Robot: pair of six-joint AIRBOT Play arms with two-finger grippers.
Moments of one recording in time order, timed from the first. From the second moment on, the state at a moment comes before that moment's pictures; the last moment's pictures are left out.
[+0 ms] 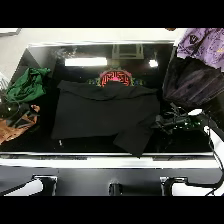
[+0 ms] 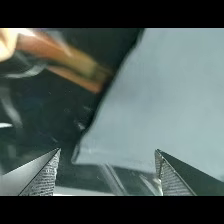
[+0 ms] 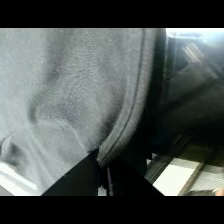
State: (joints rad) left arm 0.51 -1.29 1.08 1.10 -1.38 -1.50; right arm -0.27 -1.53 0.85 -0.79 1.15 1.19
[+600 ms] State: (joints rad) left arm 0.61 -1.30 0.69 0.92 -1.25 -1.26; right arm -0.27 -1.40 0.84 -0.78 1.14 1.20
